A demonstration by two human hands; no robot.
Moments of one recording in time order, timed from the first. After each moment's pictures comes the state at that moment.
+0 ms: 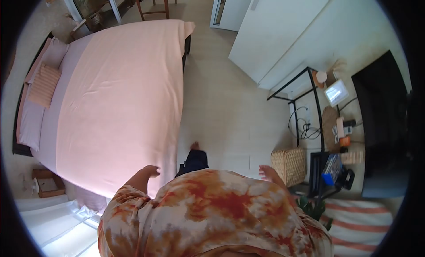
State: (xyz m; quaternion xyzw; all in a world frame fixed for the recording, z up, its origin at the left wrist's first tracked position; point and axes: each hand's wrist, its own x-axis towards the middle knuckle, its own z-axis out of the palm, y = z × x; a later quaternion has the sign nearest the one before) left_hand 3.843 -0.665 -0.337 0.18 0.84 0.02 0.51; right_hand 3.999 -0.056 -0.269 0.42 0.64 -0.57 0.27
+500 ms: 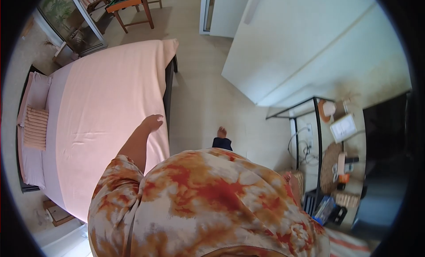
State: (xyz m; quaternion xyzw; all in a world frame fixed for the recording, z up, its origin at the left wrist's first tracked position) left_hand 3.337 -0.451 -0.229 0.17 0.93 0.16 0.29; right_hand 3.798 0.148 -0.235 0.61 0.39 -0.69 -0.05
